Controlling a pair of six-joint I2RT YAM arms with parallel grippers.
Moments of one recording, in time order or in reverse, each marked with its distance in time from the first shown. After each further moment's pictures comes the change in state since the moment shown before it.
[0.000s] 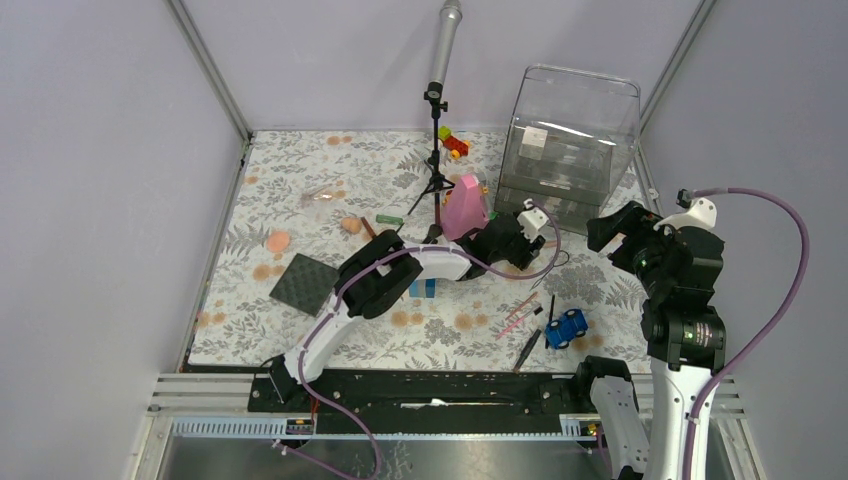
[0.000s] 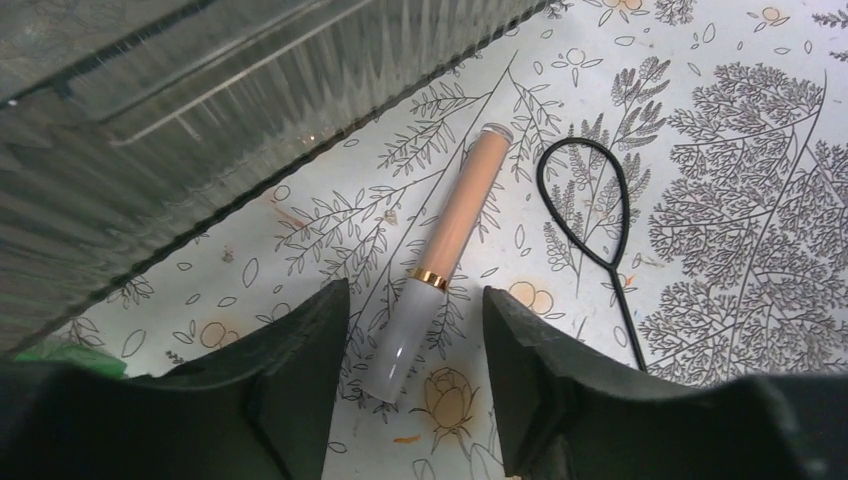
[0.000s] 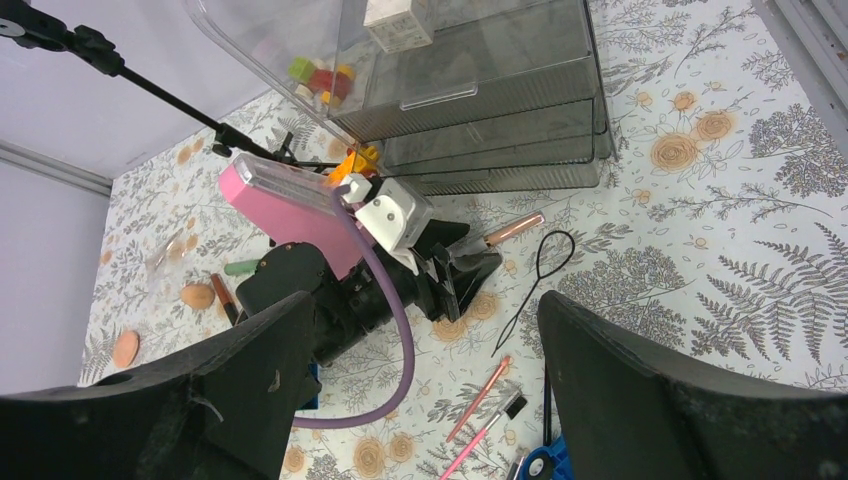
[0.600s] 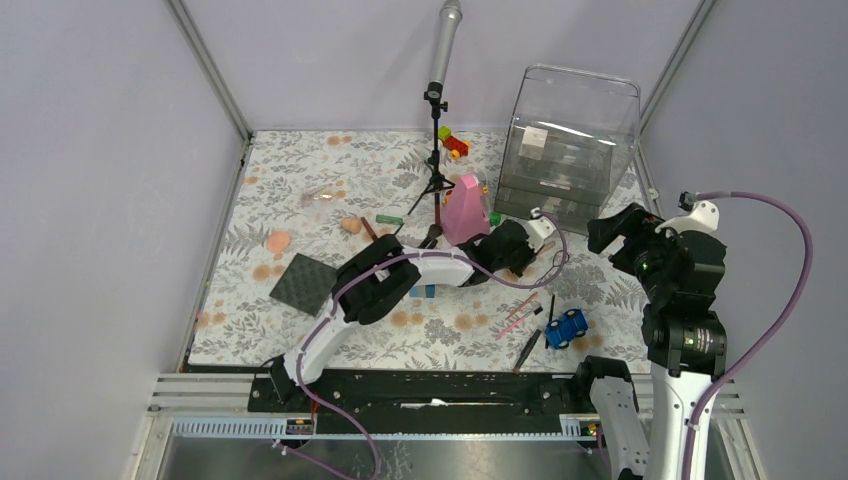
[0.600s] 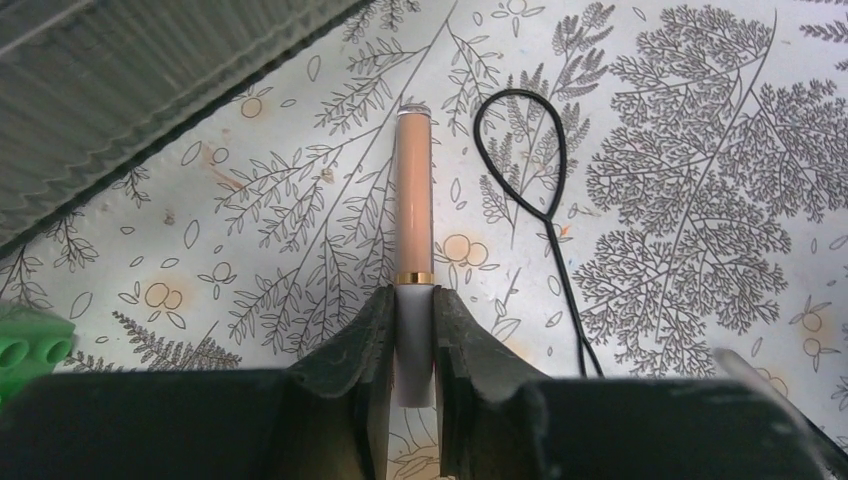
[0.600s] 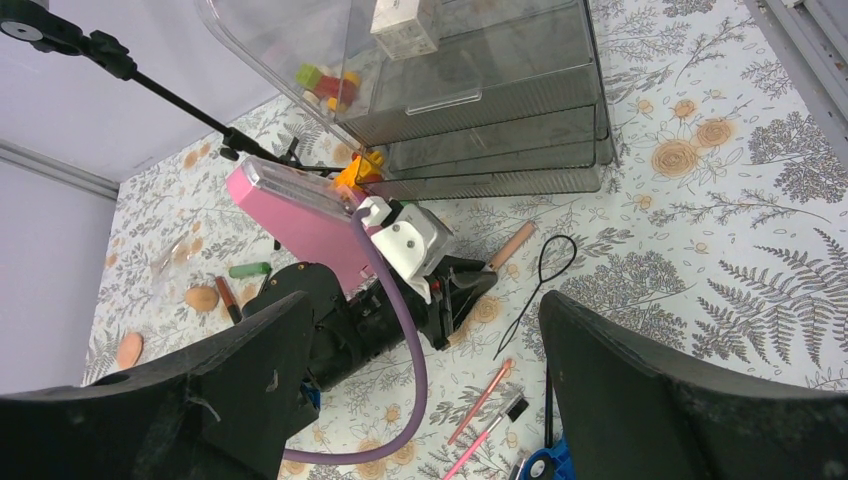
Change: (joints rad) left arm -0.046 -0.048 -0.029 -0.089 -0.026 0.002; right arm 0.000 -0.022 0.002 0.000 0.000 0.000
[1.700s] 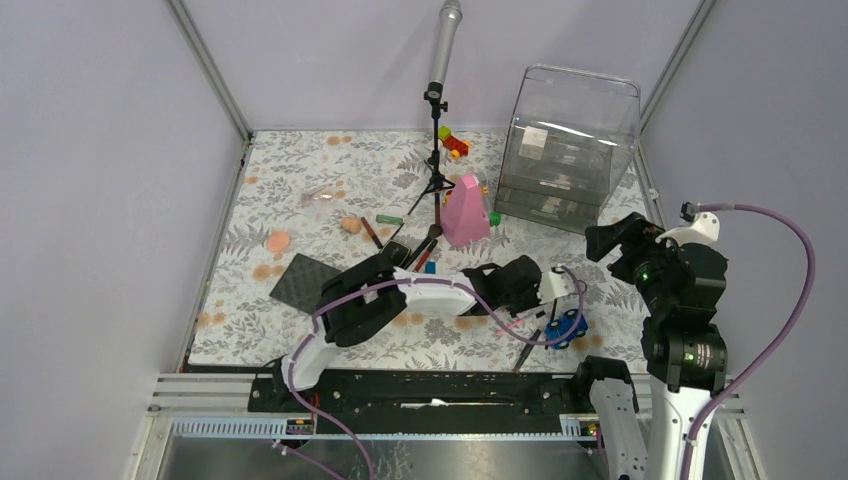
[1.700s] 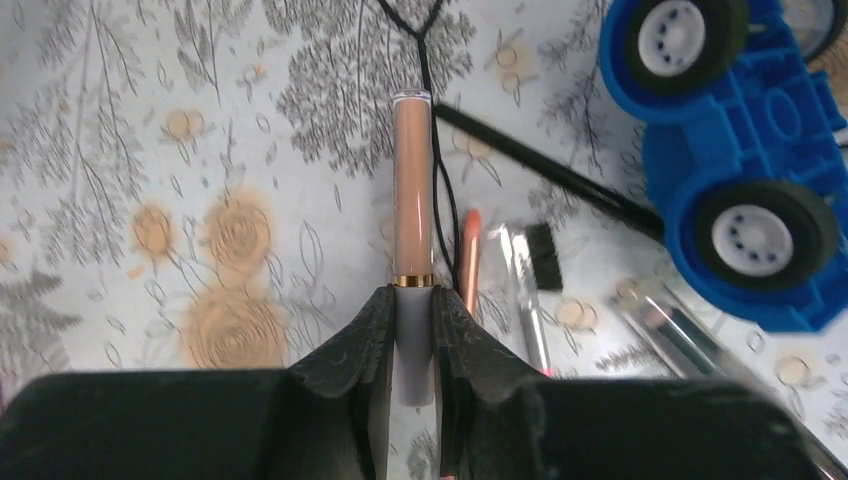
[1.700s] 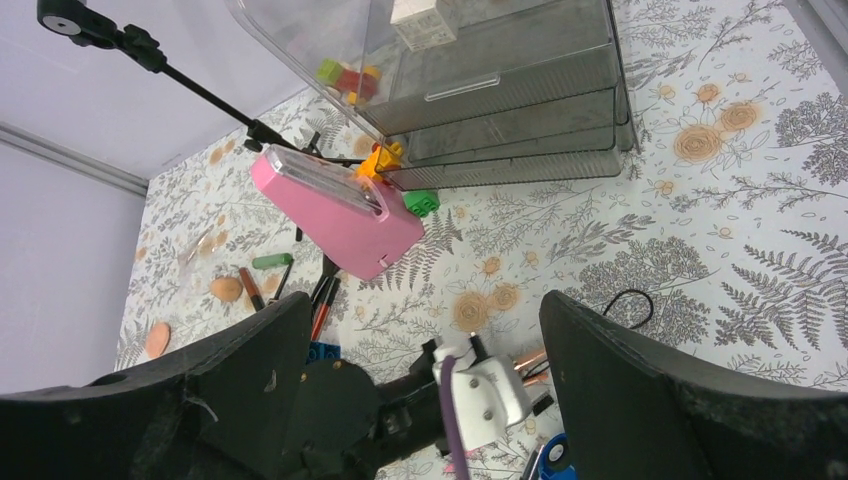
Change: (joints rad) left arm -0.173 -0.159 -0.115 -0.265 0.007 0.288; right arm 0.000 -0.058 -0.009 -0.030 -0.026 0.037
